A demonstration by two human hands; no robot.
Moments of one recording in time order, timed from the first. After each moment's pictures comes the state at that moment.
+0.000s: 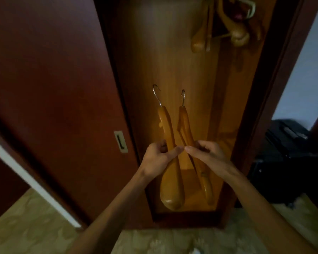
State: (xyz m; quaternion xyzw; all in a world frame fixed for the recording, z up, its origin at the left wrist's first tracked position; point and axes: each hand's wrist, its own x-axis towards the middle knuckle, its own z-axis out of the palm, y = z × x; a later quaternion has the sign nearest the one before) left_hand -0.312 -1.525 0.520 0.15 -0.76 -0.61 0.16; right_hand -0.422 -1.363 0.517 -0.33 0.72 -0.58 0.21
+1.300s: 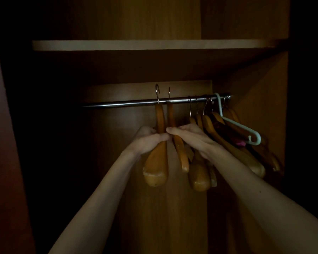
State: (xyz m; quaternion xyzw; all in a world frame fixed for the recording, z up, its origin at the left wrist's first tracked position) left_hand -0.676 -1.737 0.827 0.05 -0.85 -0.46 0.24; right_hand -0.762 -1.586 0.817 -0.36 0.75 -0.55 -0.01
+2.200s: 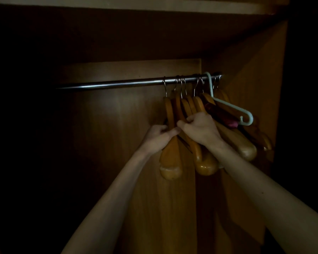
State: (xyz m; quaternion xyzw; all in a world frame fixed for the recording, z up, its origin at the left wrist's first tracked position) left_hand -0.732 -1.713 0.771 -0.01 -0.85 -0.49 0.19; right_hand -0.771 -1.563 0.790 -0.22 0.85 -0.44 -0.20
